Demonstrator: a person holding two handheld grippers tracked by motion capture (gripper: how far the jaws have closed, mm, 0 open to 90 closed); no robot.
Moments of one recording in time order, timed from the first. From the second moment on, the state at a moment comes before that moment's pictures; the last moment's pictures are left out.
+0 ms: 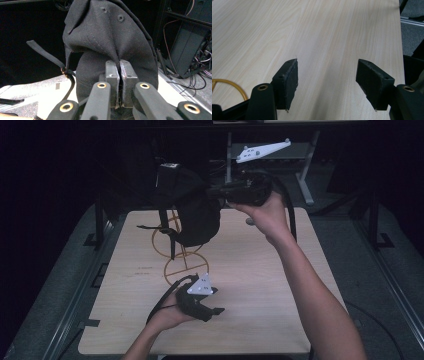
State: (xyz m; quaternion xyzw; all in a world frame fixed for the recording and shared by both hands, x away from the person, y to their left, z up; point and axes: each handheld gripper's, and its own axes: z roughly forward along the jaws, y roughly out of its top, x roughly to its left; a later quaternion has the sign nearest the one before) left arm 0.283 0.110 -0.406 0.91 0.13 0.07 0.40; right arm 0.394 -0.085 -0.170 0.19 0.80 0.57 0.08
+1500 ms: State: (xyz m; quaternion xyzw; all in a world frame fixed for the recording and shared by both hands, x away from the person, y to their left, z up) left arm 0.284 0.107 -0.409 0.91 0.12 0.07 0.39; right arm 0.443 0.034 -0.212 0.21 0.83 0.51 0.03
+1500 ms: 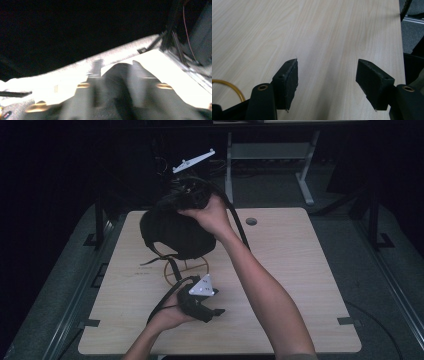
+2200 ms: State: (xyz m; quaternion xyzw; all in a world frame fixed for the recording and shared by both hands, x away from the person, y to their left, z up) left arm 0.283 0.109 -0.411 0.91 0.13 0.07 0.39; right arm 0.431 -0.030 -0.225 0.22 0.83 0.51 0.02
